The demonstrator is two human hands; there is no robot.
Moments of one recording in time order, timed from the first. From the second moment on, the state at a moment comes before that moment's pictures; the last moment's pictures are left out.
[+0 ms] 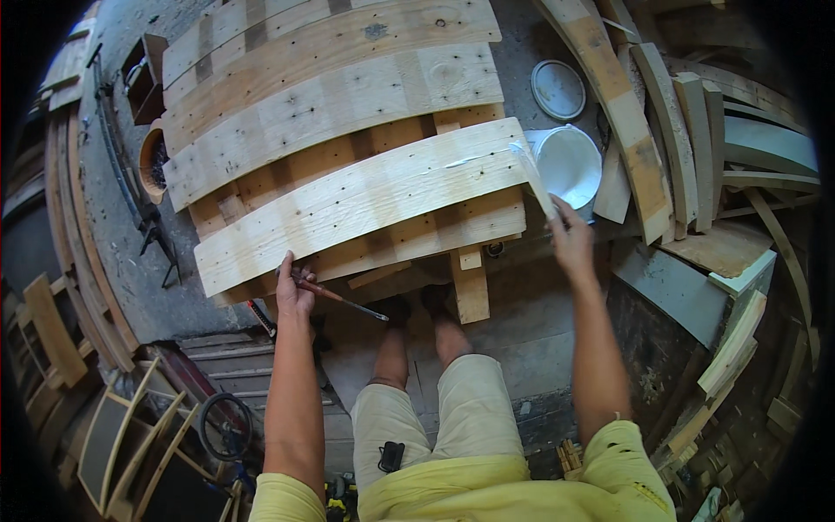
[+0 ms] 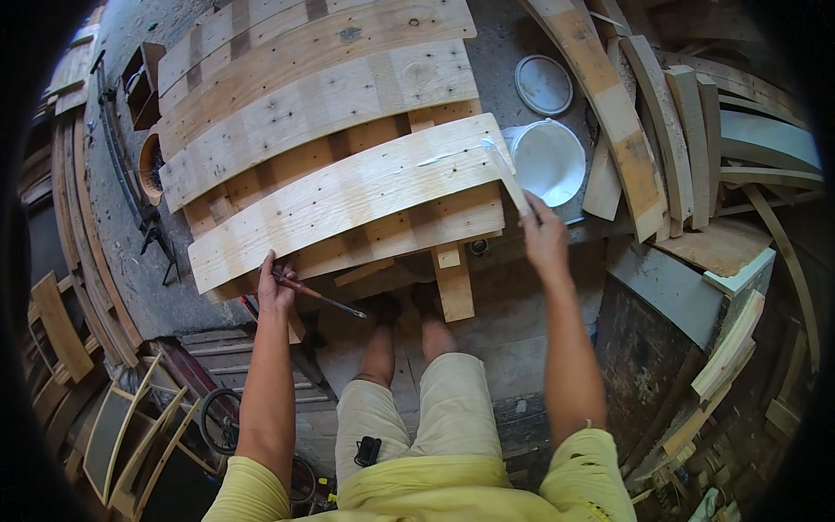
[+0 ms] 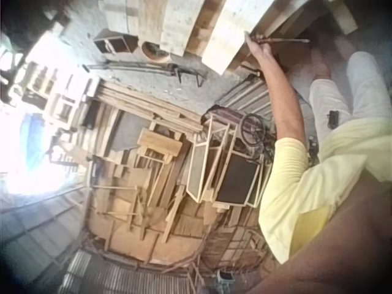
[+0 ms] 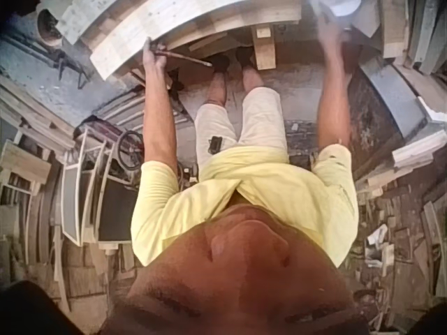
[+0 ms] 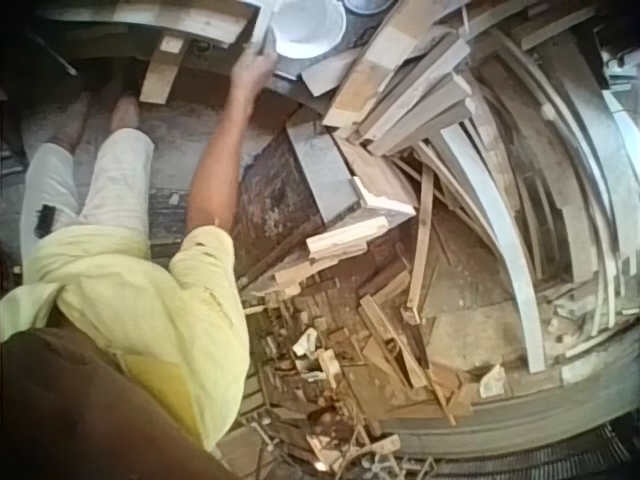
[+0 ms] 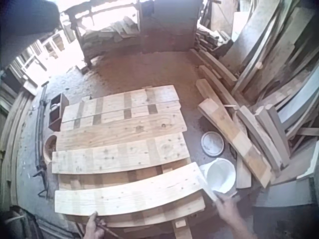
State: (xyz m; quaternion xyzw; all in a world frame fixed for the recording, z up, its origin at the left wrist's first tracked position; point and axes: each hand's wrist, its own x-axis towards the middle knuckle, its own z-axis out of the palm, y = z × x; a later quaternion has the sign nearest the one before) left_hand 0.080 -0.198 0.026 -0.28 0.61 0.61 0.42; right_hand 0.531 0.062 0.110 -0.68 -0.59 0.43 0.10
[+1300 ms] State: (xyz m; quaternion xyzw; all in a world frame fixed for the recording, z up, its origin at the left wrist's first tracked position) left_hand 0.070 -0.217 0.038 -0.20 0.65 0.55 0.48; right_hand 0.468 0.023 0.054 -0.63 -0.56 0.47 0.26
